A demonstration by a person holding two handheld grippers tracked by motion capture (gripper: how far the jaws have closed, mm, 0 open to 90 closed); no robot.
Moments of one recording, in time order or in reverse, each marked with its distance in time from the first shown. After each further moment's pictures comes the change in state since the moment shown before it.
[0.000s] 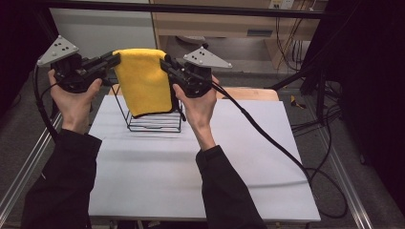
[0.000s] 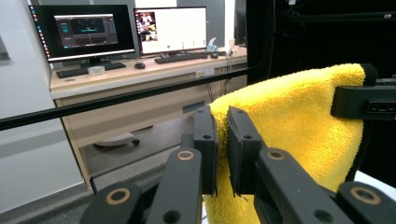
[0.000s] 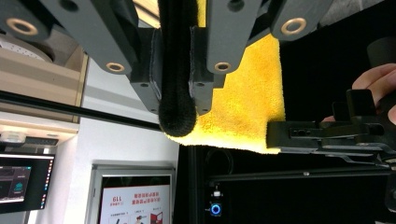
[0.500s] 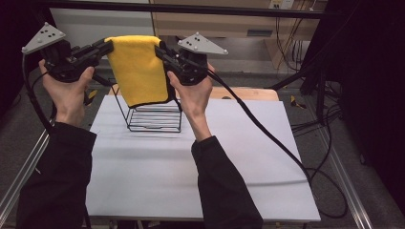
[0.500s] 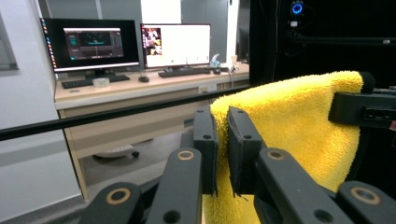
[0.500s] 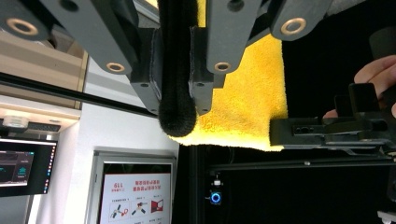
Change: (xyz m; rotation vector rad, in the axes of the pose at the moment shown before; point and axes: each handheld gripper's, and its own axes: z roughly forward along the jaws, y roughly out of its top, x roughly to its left) left arm 0.014 0.017 -0.002 -0.069 0.009 -0.030; right arm 0.000 0.024 0.015 -0.033 -0.003 -0.017
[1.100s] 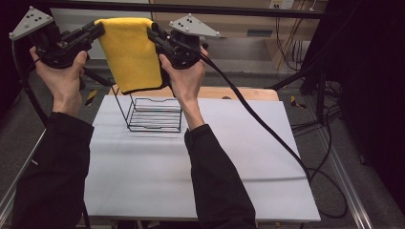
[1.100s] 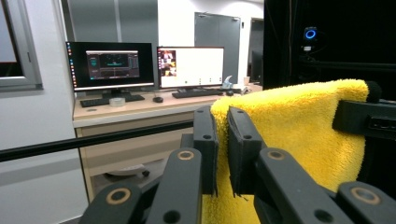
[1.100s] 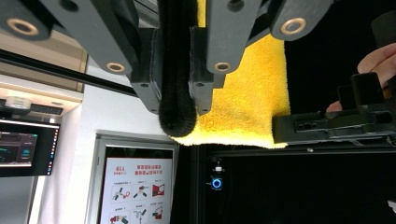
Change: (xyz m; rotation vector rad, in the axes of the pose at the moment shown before) left arm 0.015 0.018 0.006 -0.080 0.059 -0.008; right arm -0.002 0.025 0.026 -0.045 -0.008 -0.023
